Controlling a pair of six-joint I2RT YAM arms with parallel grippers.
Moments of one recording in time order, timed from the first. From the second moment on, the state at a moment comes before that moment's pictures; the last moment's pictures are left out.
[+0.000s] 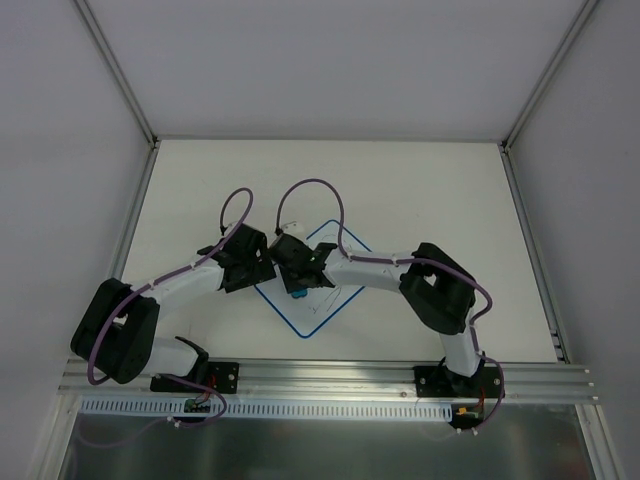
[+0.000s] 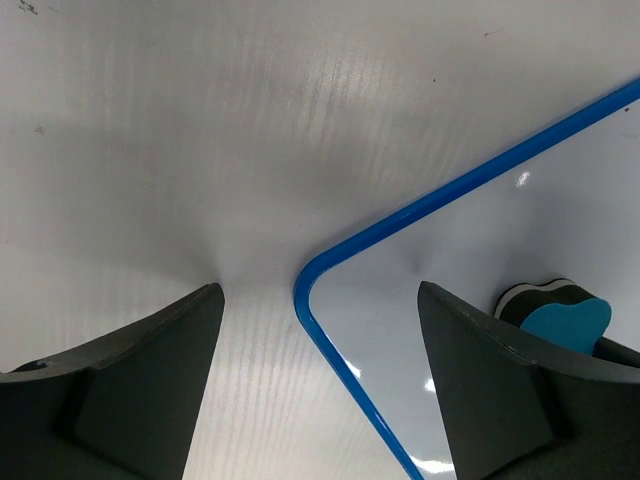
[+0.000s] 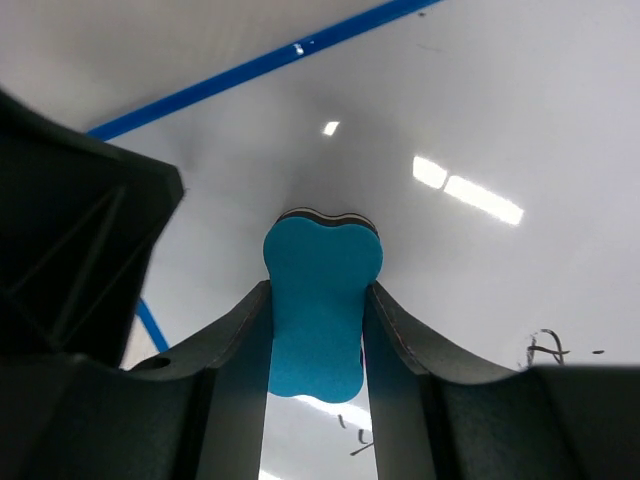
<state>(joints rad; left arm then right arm) -0.49 1.35 0.64 -0.40 -0.21 -0.76 1.11 1.99 1.39 -0.44 0.28 0.61</state>
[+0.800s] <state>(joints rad) -0.48 1.36 0.64 -0.38 -0.21 -0.76 0.90 1.79 1.08 -0.38 0.34 0.57</state>
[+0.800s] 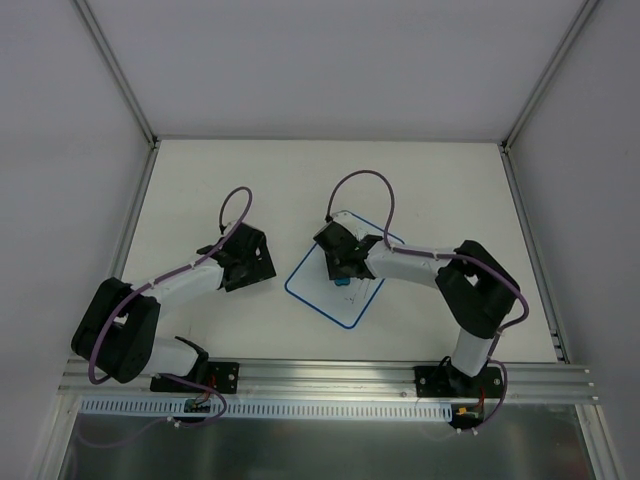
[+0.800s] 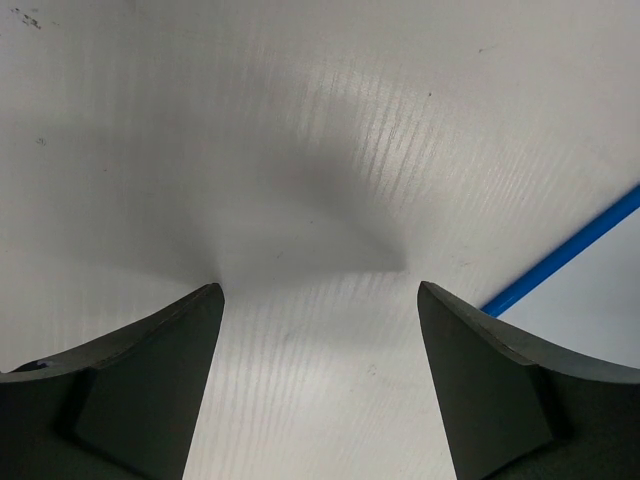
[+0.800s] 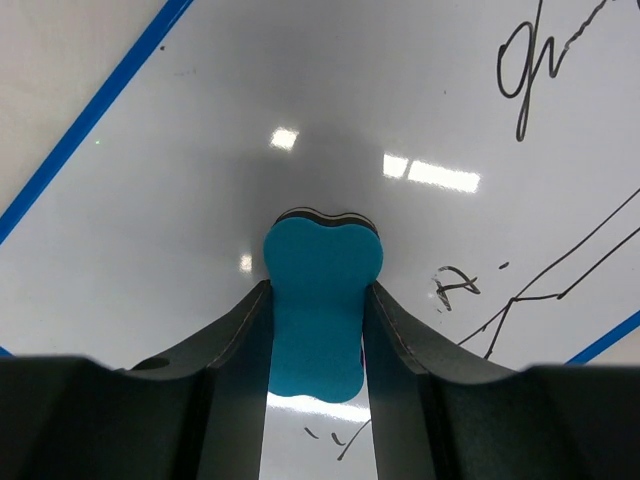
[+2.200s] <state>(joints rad) -0.52 1.55 0.80 -0.34 -0.04 -0.81 1.04 1.80 1.14 -0.39 0.22 0.53</state>
